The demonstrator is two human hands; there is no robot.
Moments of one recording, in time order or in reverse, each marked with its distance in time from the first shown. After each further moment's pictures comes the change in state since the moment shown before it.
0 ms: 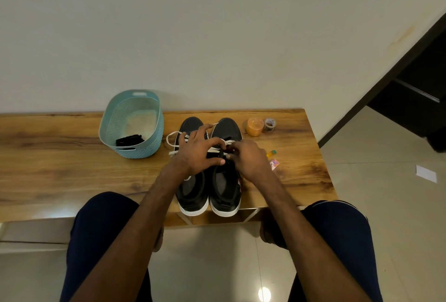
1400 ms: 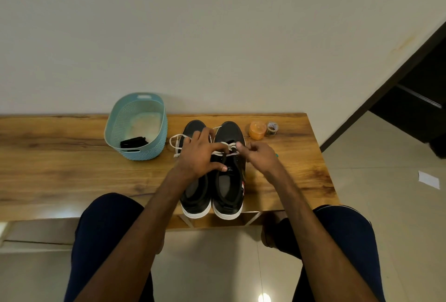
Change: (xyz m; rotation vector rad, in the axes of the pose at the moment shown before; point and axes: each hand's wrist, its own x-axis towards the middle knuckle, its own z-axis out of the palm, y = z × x) left_hand 0.000 0.000 0.004 0.139 0.084 0.017; right_hand 0.002 0.024 -0.007 0.548 -0.026 0.282
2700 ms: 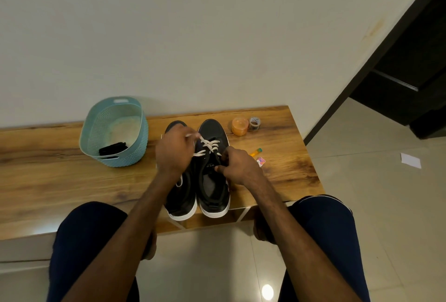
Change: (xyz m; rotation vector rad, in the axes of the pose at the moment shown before) left_hand 0.007 0.018 -0.005 -0.356 0.439 -0.280; right_hand -0.015 0.005 0.012 -0.440 -0.059 -0.100
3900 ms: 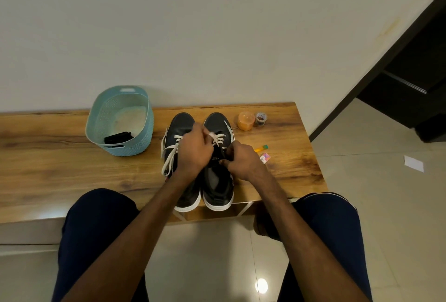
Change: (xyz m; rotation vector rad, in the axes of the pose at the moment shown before) left_hand -0.010 0.004 0.029 -0.076 -0.125 -0.166; right_hand 0.003 -0.001 0.006 0.031 0.020 -0.005
